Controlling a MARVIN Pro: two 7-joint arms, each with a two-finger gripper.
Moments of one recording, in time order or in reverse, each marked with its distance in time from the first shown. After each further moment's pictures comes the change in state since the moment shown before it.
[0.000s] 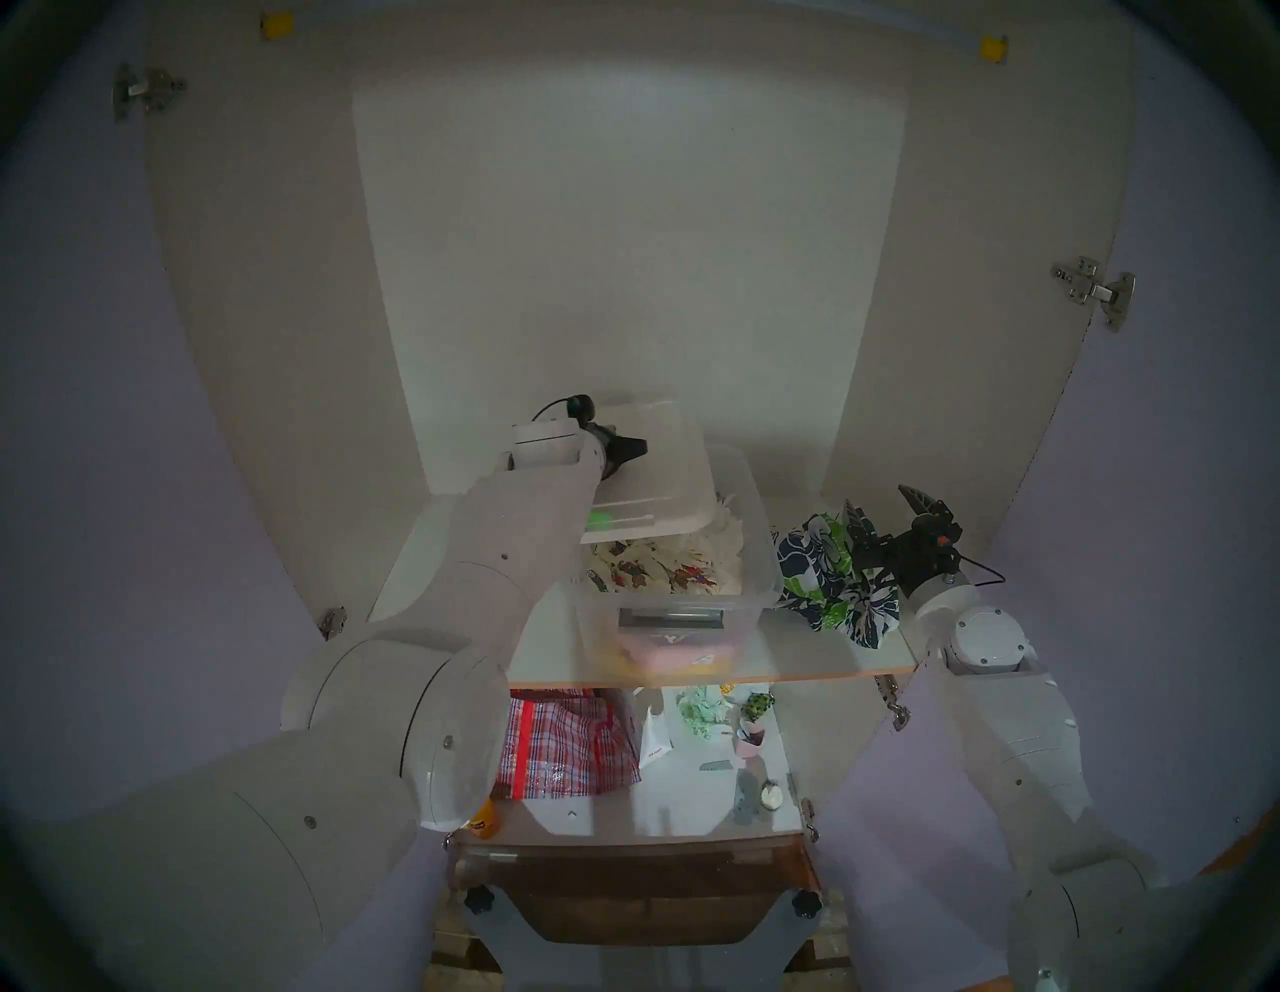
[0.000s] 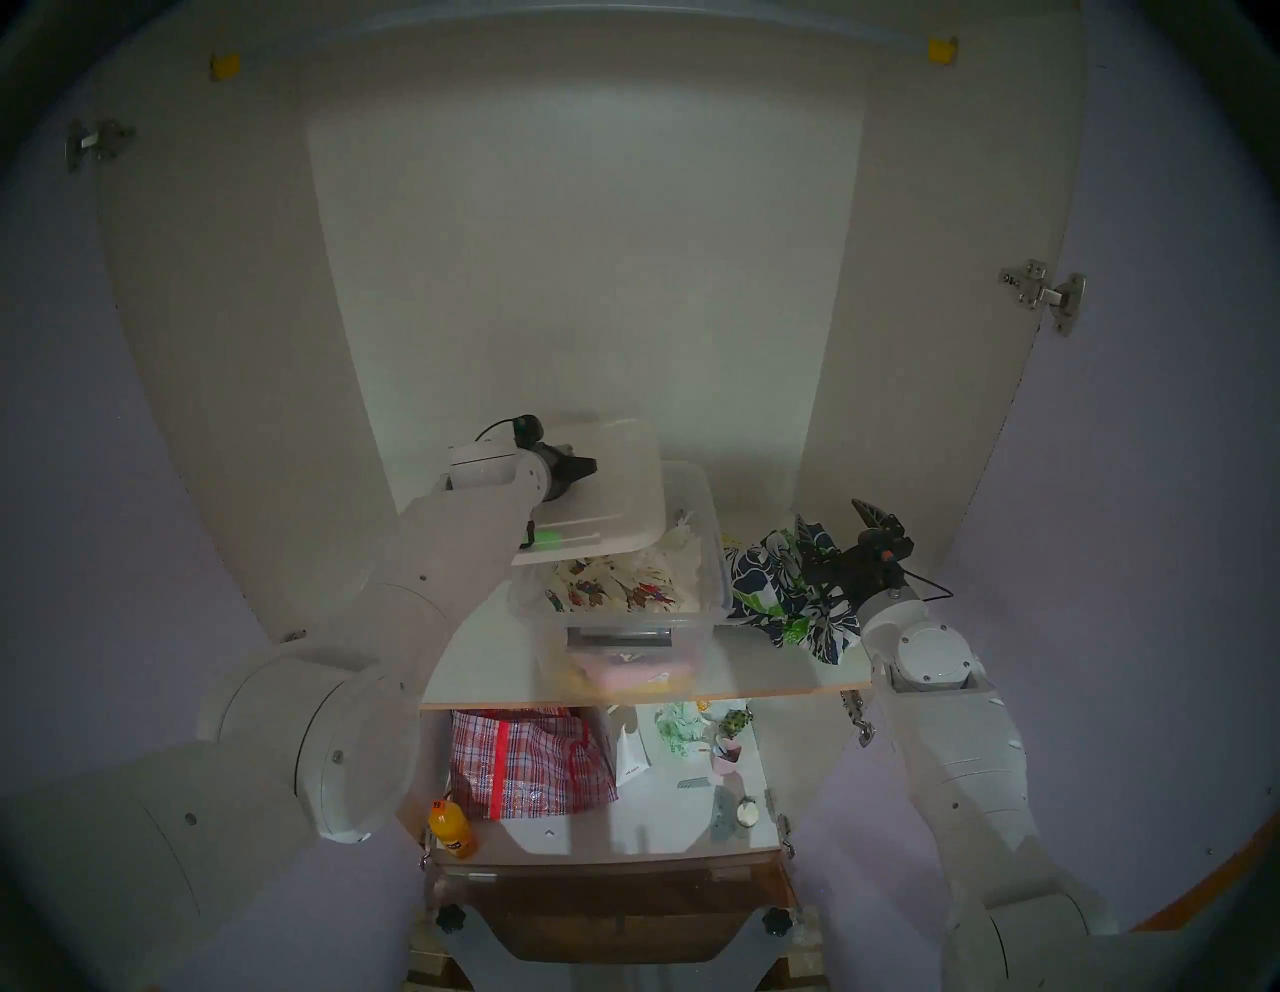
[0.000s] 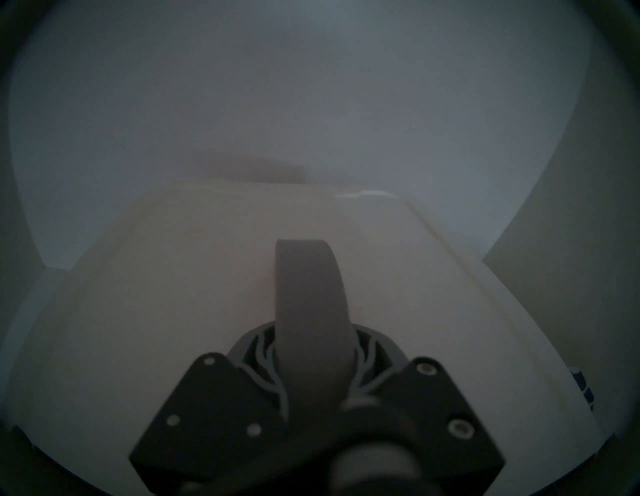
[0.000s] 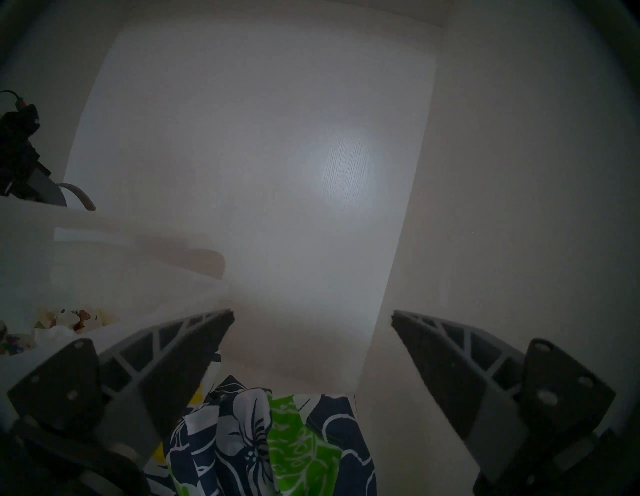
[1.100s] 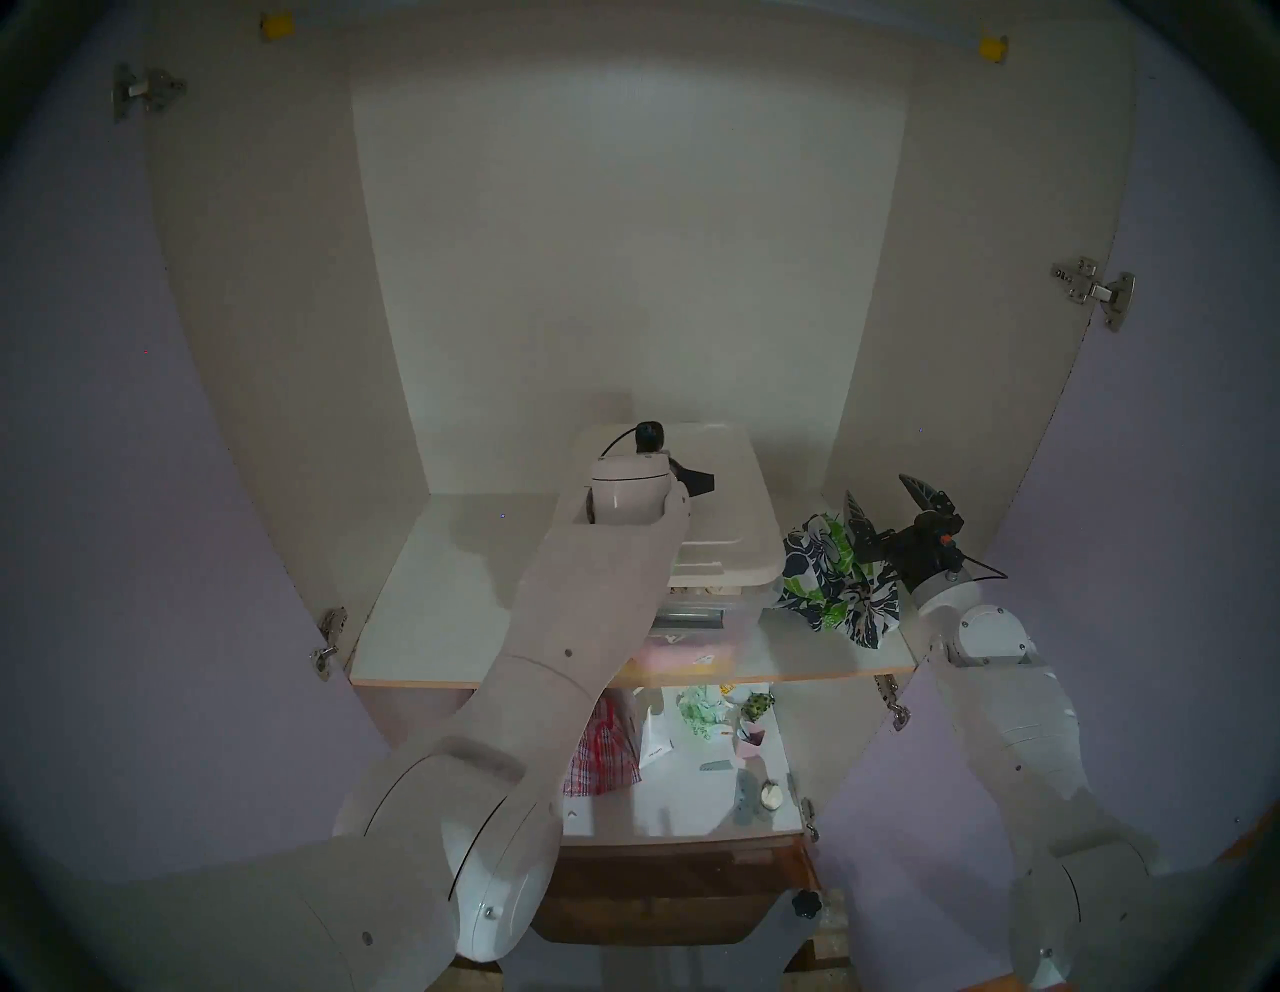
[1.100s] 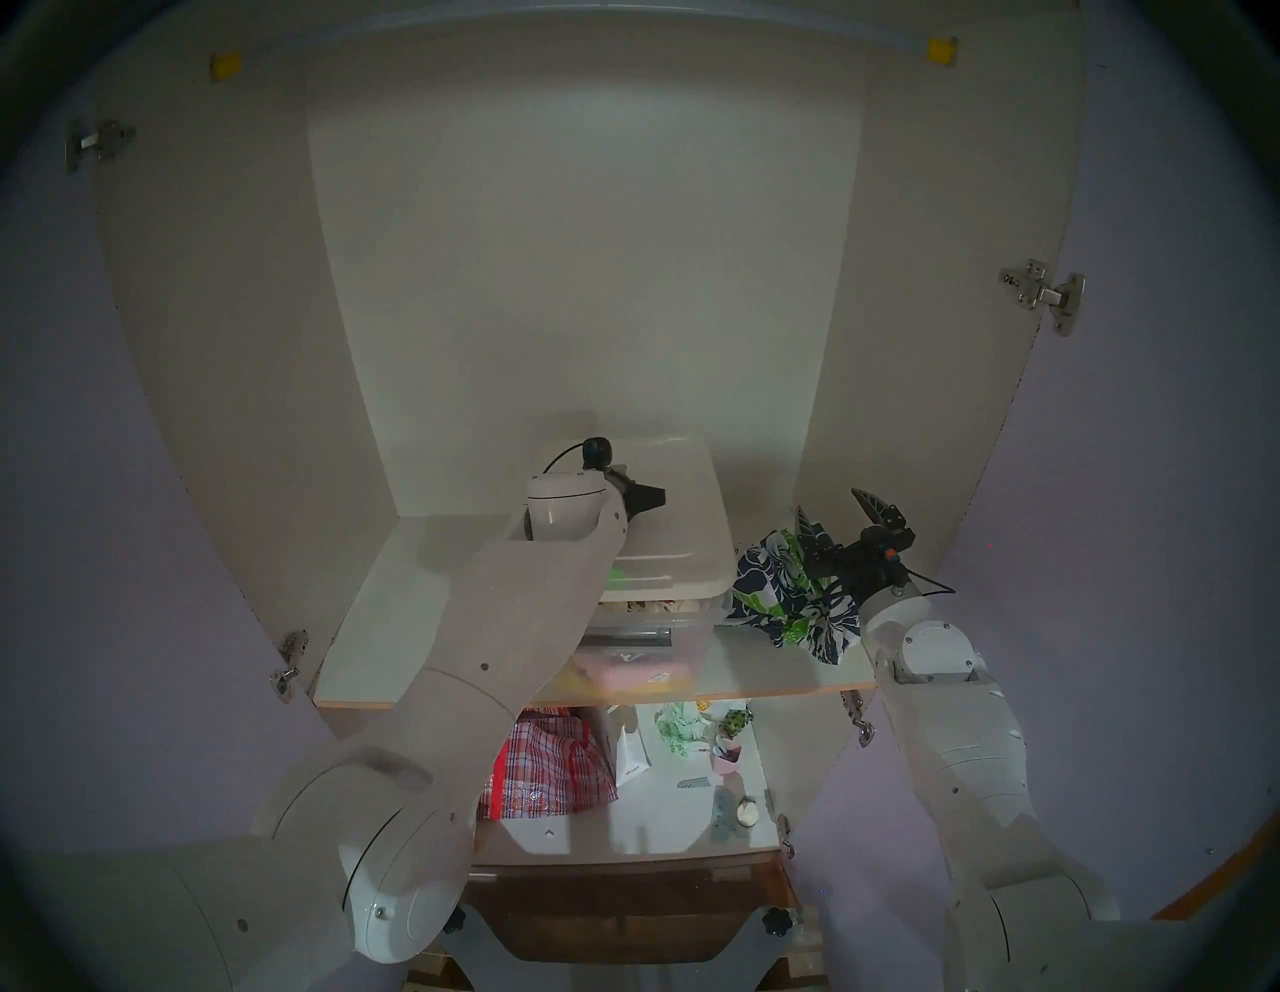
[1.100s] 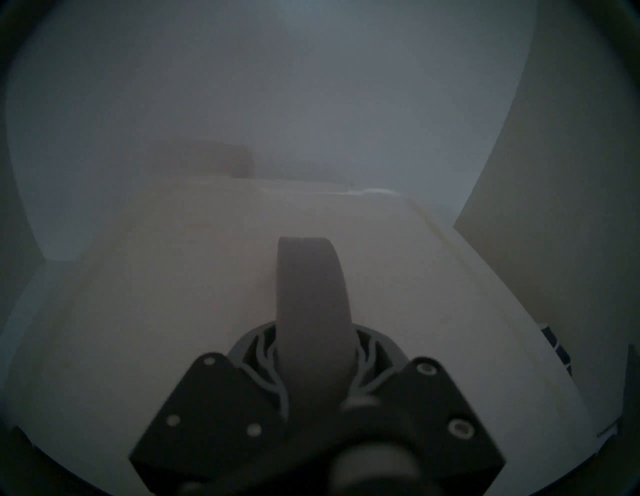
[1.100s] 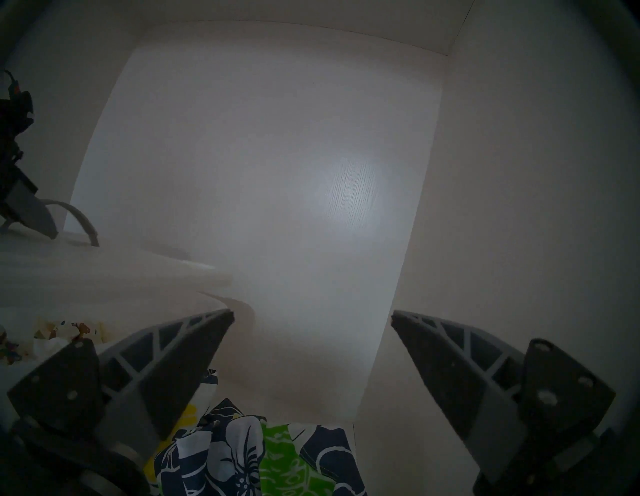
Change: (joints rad) left arm 0.259 -0.073 0.114 -0.412 -0.011 0.175 0.261; right arm 0.039 0.002 0.002 0.072 0.000 -0.102 0.039
